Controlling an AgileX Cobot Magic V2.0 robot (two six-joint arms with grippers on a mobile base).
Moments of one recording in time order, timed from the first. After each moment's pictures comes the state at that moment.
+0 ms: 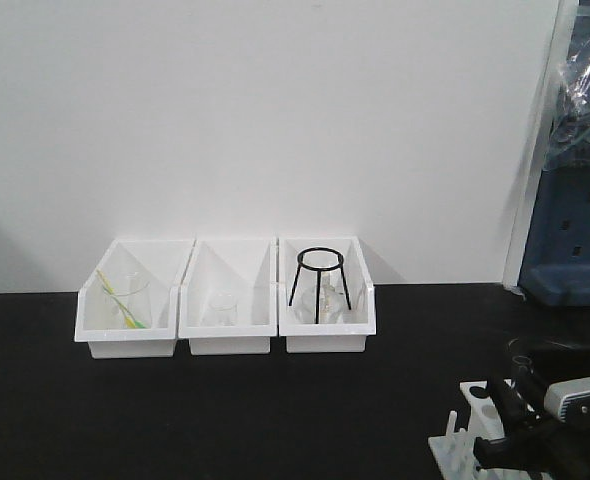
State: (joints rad) left arm 0.11 -0.01 0.03 0.05 0.29 -0.17; right arm 0.03 1.75 -0.47 -0.20 -1.14 0.08
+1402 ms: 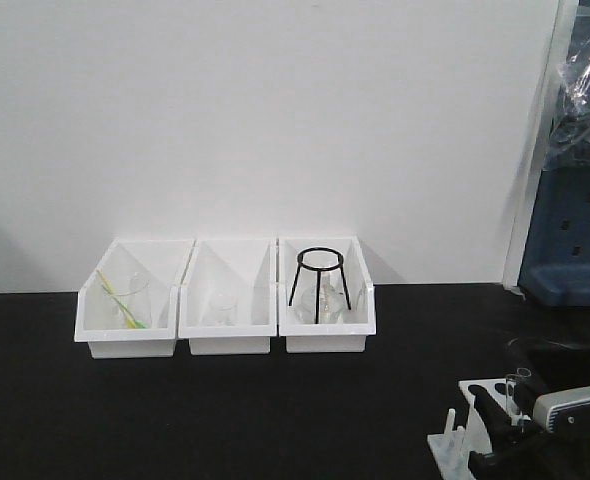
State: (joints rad) left arm 0.11 -0.01 0.03 0.05 0.29 -0.17; right arm 0.03 1.80 -0.47 -0.20 -1.14 0.05
